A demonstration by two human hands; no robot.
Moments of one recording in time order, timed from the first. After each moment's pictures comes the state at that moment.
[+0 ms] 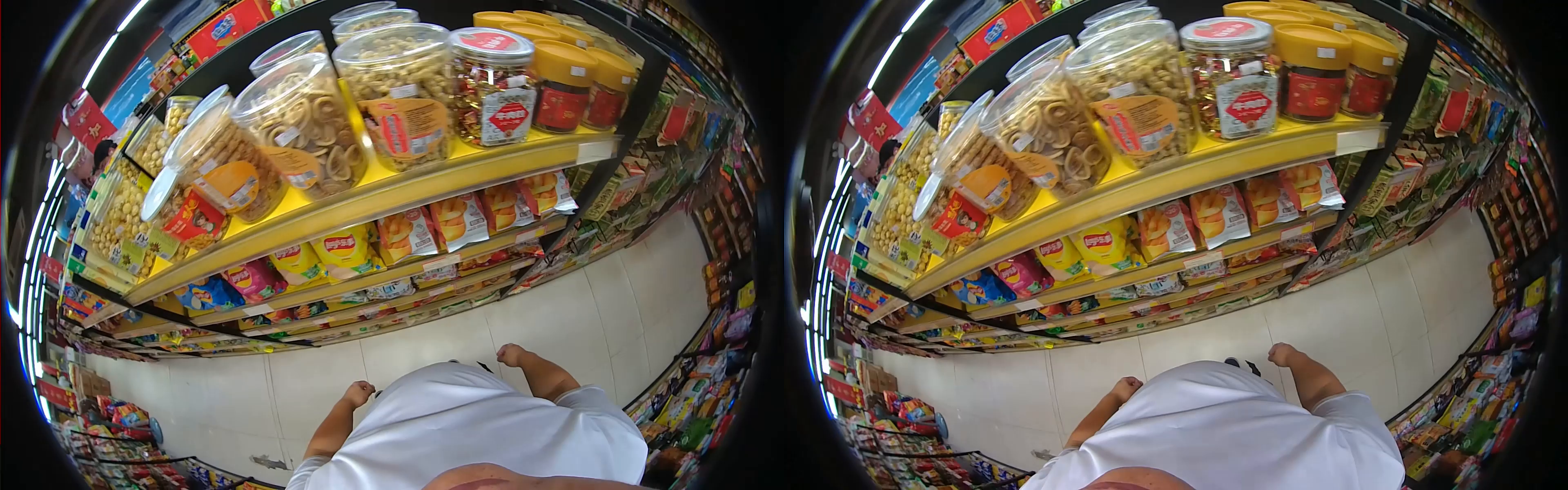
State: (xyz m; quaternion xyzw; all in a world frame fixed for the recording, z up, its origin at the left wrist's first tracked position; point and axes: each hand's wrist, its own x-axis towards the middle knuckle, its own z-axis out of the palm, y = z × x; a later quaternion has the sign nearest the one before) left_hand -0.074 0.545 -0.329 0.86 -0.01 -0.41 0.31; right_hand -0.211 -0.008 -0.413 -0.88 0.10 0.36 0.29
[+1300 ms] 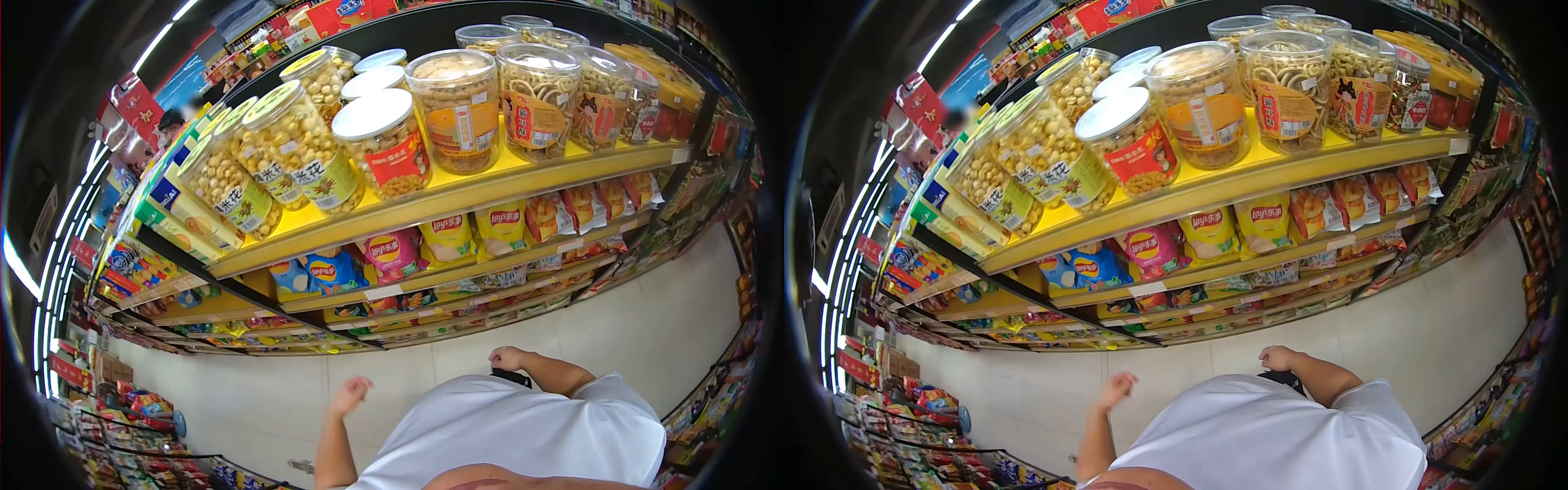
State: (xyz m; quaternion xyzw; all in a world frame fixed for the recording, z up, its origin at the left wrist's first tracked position) left_hand -0.012 0.855 -0.187 0.77 -0.02 -0.29 0.56; right_hand -0.066 0.323 -0.355 -0.87 -0.04 0.31 0.39
